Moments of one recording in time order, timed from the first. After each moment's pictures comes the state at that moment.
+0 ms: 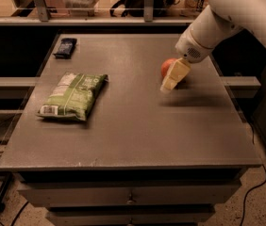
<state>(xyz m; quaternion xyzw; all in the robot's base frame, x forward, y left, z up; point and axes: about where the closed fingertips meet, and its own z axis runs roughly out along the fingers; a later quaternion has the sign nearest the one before) 0.653 -0.114 0.868 -0.58 0.78 0.06 0.25</state>
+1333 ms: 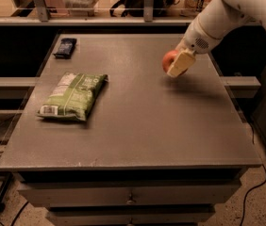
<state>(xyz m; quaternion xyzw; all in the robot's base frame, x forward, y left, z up) 0.667 -0.129 0.891 -0.57 0.77 0.05 0.27</state>
